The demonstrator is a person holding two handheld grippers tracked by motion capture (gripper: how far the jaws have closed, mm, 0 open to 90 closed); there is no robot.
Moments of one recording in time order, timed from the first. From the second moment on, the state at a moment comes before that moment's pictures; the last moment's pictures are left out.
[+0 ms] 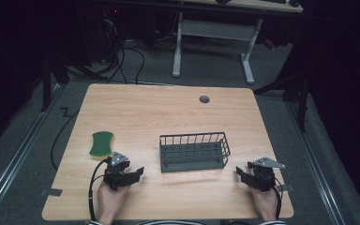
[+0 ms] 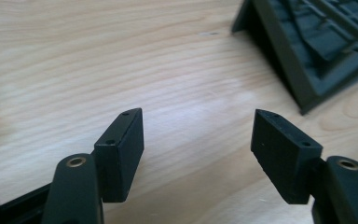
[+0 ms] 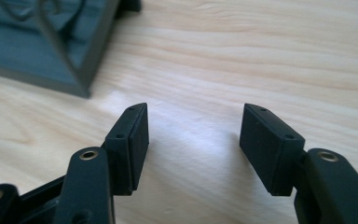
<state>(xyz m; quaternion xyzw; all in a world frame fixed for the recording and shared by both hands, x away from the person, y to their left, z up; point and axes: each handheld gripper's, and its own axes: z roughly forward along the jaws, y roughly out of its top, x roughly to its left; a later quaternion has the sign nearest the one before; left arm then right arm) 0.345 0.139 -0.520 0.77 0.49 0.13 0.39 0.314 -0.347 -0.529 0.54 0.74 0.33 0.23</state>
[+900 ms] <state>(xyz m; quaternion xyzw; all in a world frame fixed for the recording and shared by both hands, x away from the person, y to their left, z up) 0.399 0.223 -0.463 0.73 0.60 0.16 0.30 0.321 -0.349 -0.530 0.54 0.74 0.31 0.24</state>
